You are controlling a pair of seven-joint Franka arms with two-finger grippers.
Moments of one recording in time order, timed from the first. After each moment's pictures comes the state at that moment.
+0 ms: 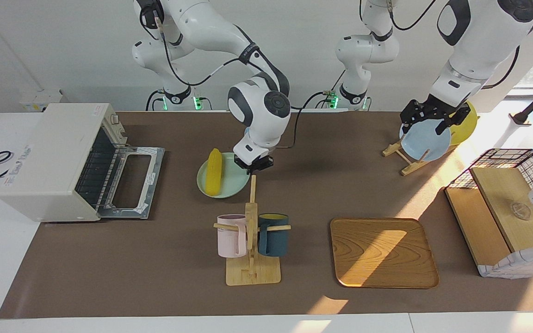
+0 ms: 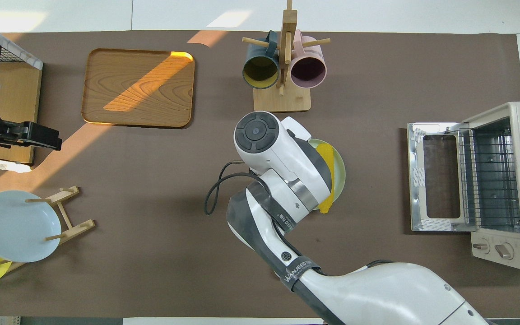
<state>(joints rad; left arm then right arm) -0.08 -0.03 -0.02 -1.66 -0.02 1.61 0.03 0.59 0.45 0.03 -1.65 -0.05 1.95 0.68</state>
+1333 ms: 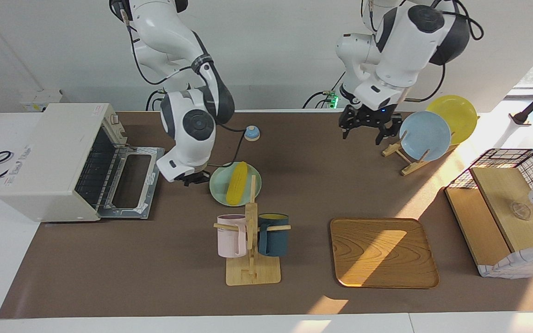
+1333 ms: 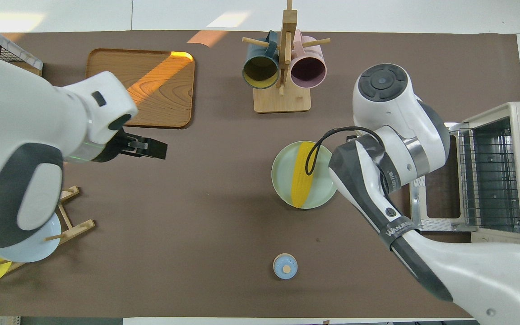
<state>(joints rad) -0.38 -0.02 -0.06 -1.79 -0.09 1.84 -0.14 0.26 0.31 0.01 -1.83 -0.24 1.89 0.51</state>
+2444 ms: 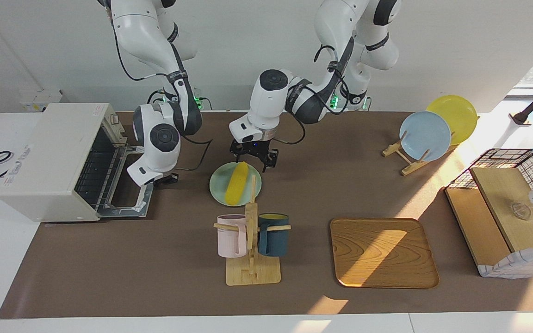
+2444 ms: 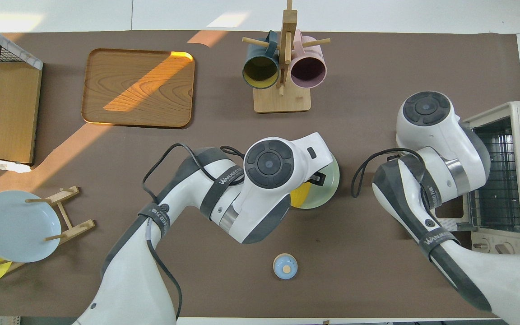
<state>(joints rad) -0.79 0.44 -0.06 -1.66 -0.12 2.31 -0.34 0.10 0.20 0.05 -1.99 -0.38 1.90 0.27</state>
